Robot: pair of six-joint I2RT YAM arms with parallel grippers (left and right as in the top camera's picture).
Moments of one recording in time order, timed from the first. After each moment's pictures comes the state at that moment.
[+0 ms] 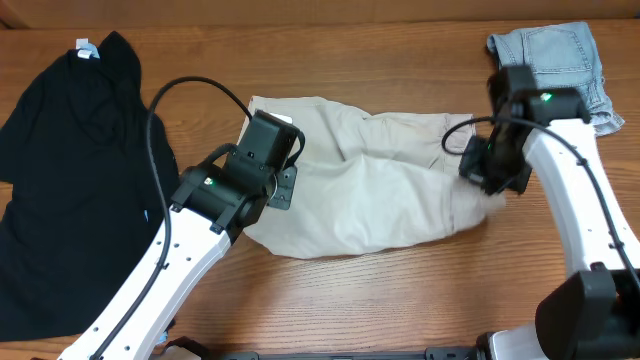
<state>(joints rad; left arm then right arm) -0.52 1.37 1.26 -0.97 -0.21 -0.25 0.05 1.66 1.45 -1.37 -0.01 0.49</state>
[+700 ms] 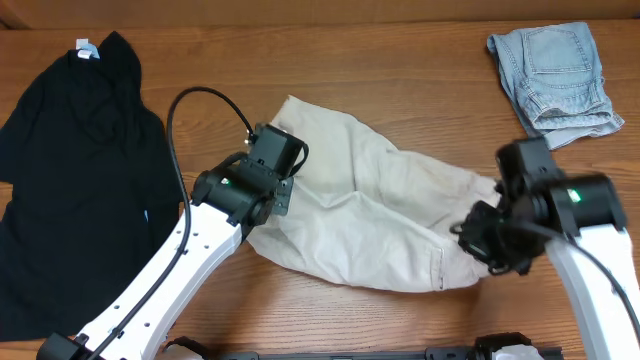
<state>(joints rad) -0.51 1.41 1.14 -0.88 -0.31 -0.28 0.13 1.19 1.22 -1.55 -0.17 0.65</state>
